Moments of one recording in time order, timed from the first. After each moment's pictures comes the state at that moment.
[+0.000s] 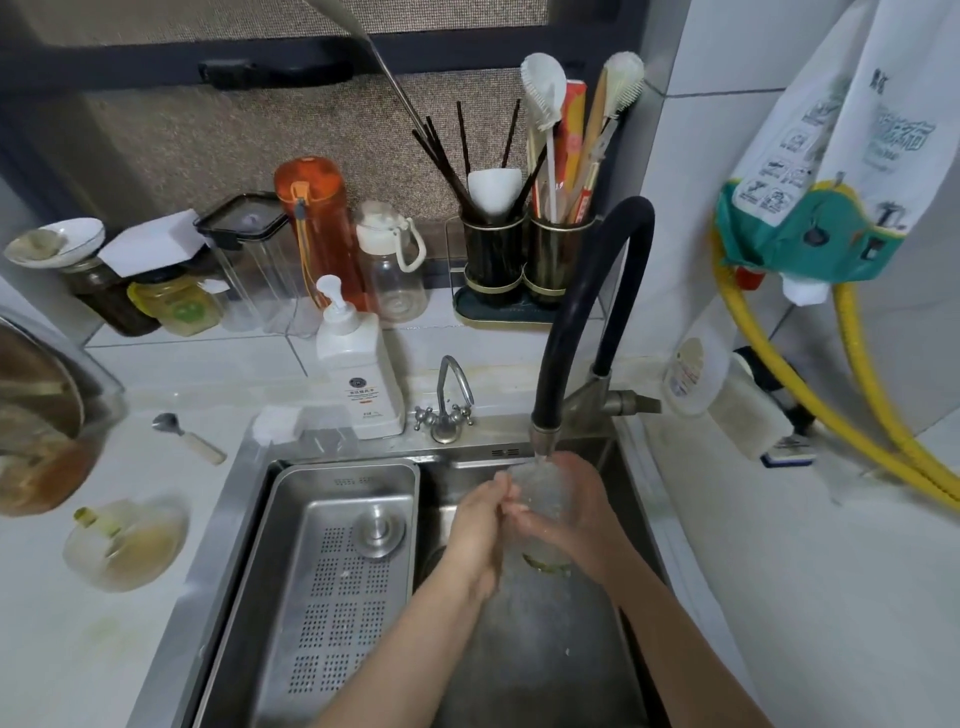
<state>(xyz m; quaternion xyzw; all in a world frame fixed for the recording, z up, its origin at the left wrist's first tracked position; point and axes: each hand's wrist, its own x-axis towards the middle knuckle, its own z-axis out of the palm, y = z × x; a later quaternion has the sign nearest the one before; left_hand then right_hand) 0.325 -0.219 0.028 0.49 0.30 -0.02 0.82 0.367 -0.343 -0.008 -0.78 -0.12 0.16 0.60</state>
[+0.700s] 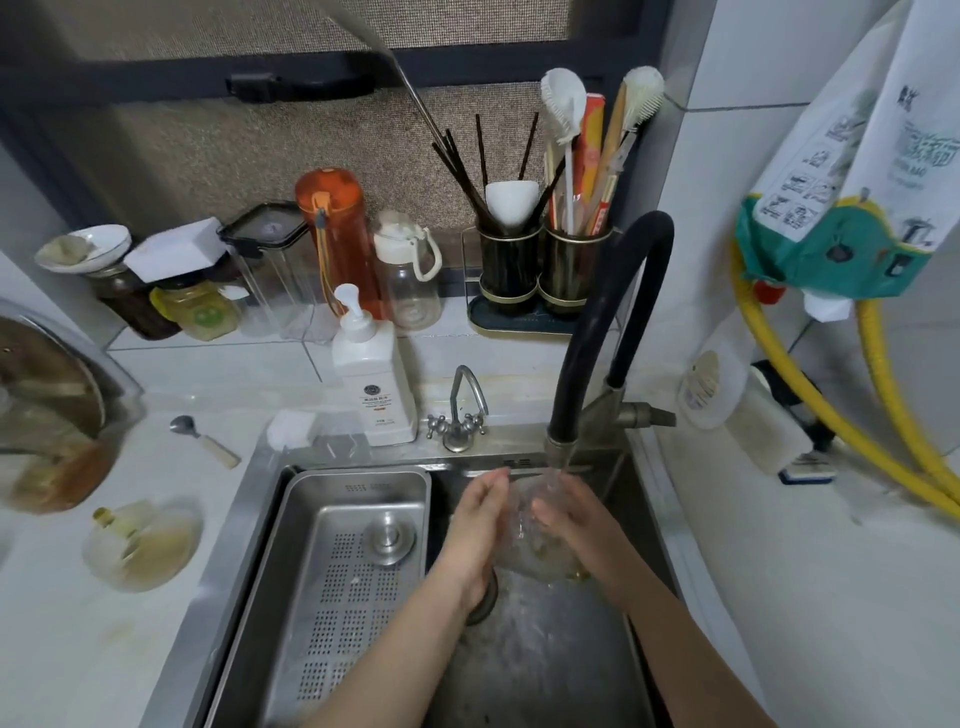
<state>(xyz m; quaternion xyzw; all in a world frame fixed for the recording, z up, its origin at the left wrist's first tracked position) 0.325 -0.196 0.016 0.54 0.28 -0.02 0.79 0.370 -0.336 0.006 -0.74 -0.12 0.24 0.62</state>
